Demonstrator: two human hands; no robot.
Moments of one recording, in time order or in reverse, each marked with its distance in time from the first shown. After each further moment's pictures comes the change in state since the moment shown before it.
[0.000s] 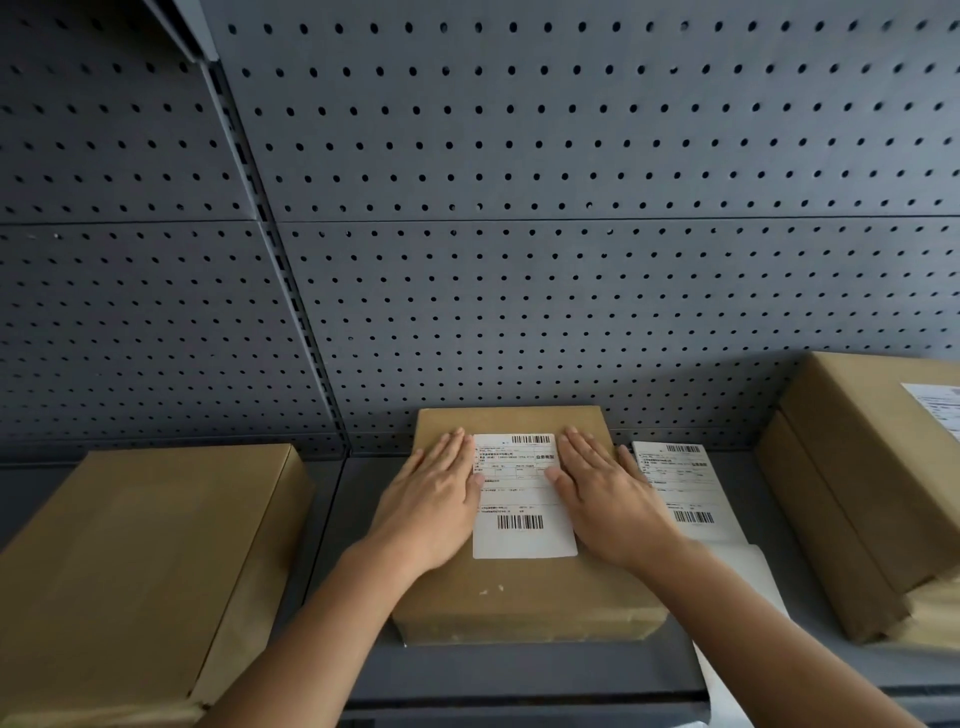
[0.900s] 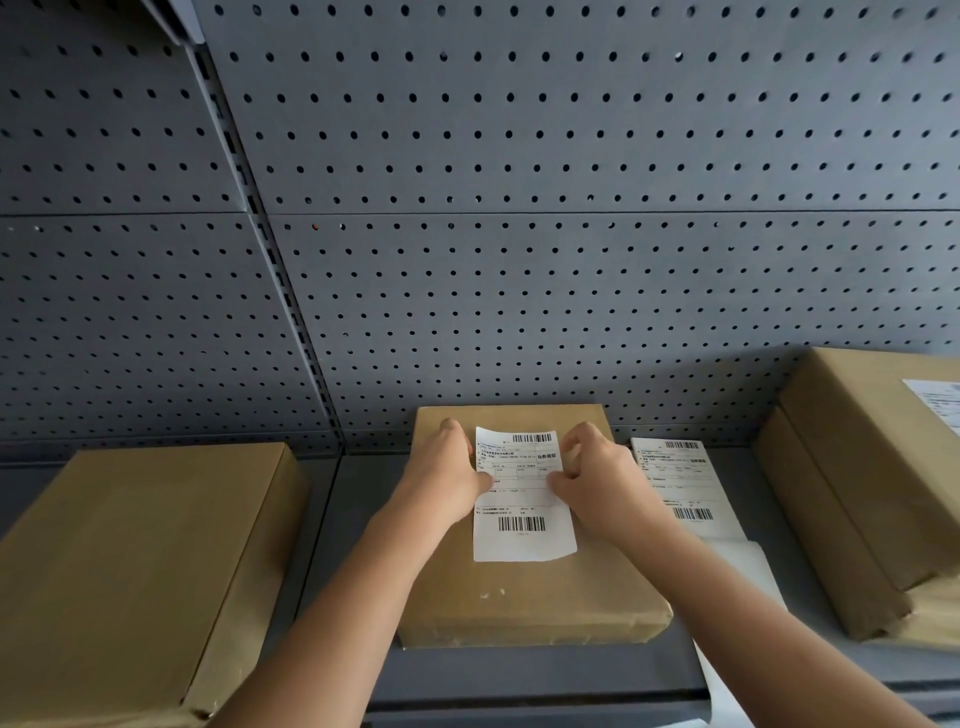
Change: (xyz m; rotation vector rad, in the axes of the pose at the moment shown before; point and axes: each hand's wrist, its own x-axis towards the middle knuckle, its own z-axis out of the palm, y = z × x) left_hand 0.017 0.028 -0.031 -0.436 0.016 -0.355; right_hand 0.008 -0.018 -0.019 0.388 0.078 0.183
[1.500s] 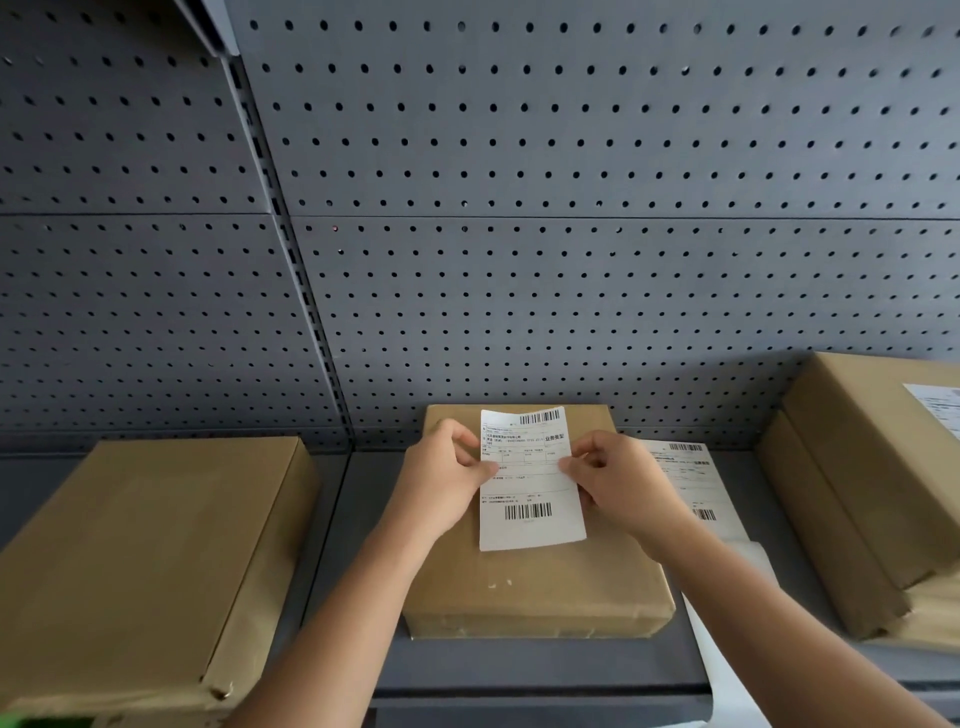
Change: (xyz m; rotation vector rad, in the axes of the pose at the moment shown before) left_hand -0.016 -0.018 -0.002 -0.308 0.077 0.048; right_hand -0.012 0.003 -0.010 0.328 -0.032 0.089
